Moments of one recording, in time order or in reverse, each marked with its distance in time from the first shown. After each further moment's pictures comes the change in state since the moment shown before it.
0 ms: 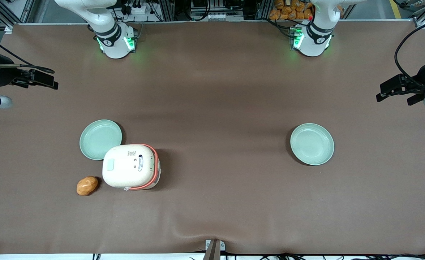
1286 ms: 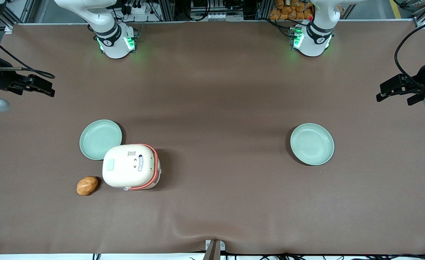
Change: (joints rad) arm 0.030 -0.001 0.002 0.004 -0.078 0.089 0.001
